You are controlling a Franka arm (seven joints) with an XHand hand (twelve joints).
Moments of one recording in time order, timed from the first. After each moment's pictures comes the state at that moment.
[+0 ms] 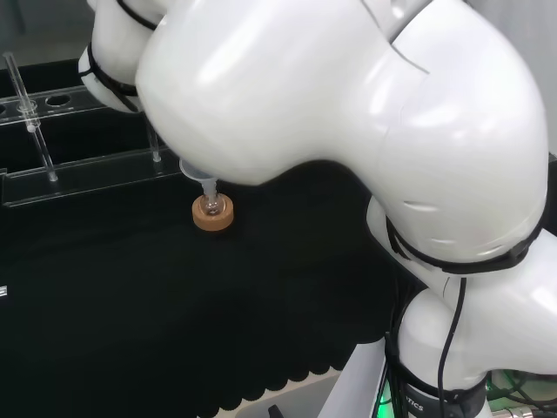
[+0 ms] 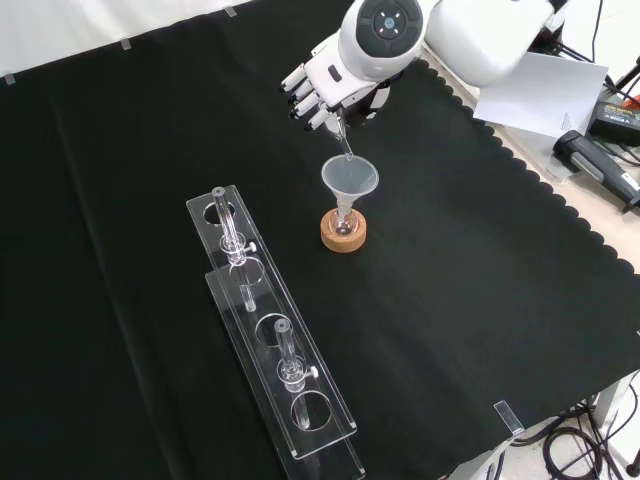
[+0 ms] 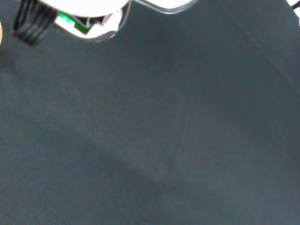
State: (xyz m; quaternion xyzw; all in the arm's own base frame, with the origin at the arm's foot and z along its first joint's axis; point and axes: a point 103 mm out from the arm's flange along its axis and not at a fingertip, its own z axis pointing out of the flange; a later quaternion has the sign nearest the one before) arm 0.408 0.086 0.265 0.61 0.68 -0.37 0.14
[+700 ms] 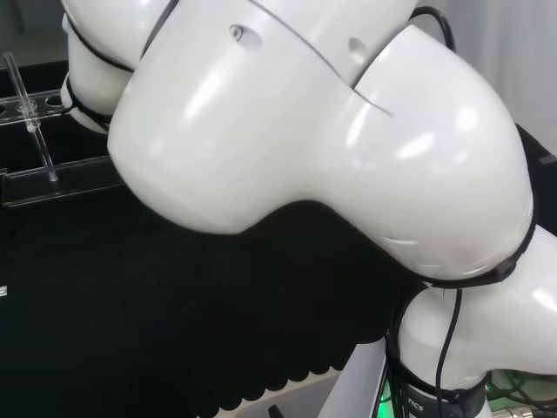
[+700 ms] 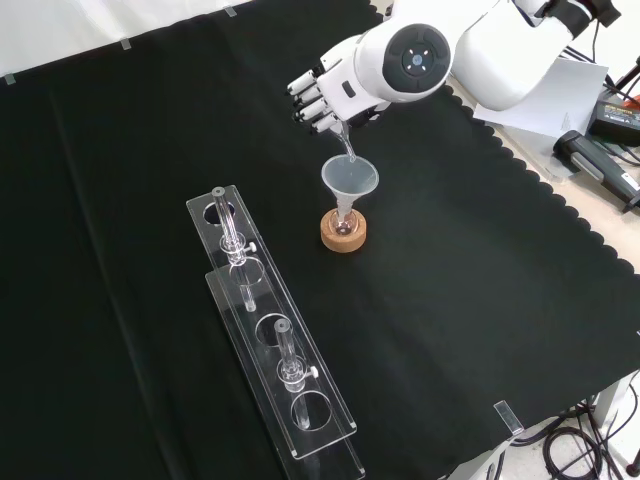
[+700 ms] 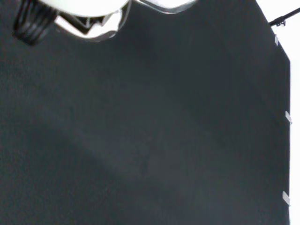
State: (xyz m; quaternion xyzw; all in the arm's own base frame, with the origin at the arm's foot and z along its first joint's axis) arm 0.406 0.100 0.268 0.59 0.67 -0.41 0.19
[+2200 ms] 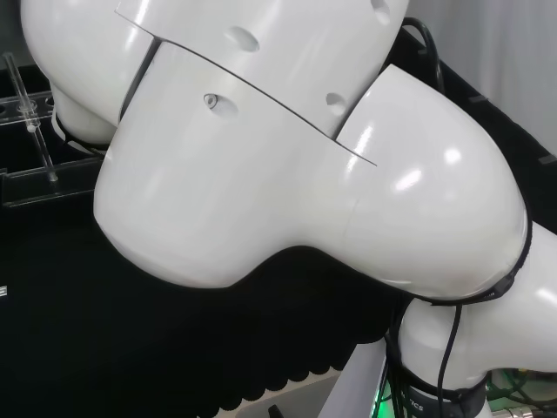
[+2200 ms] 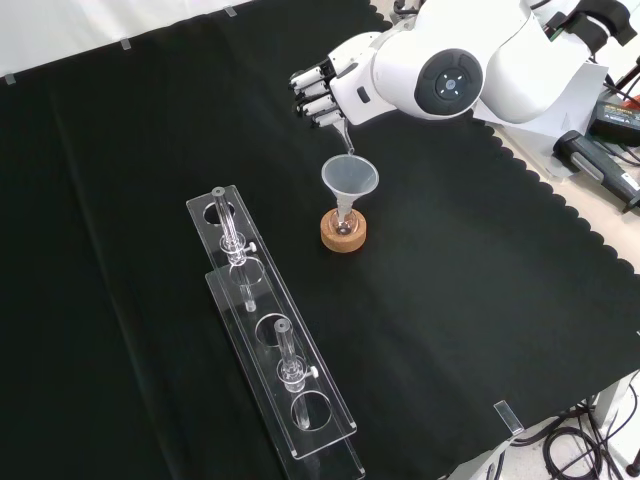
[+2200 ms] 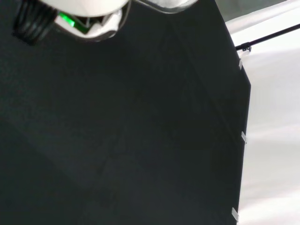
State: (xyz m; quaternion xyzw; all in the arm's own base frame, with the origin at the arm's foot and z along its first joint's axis) arm 0.406 0.107 0.285 0.56 0.65 -0.44 0.25
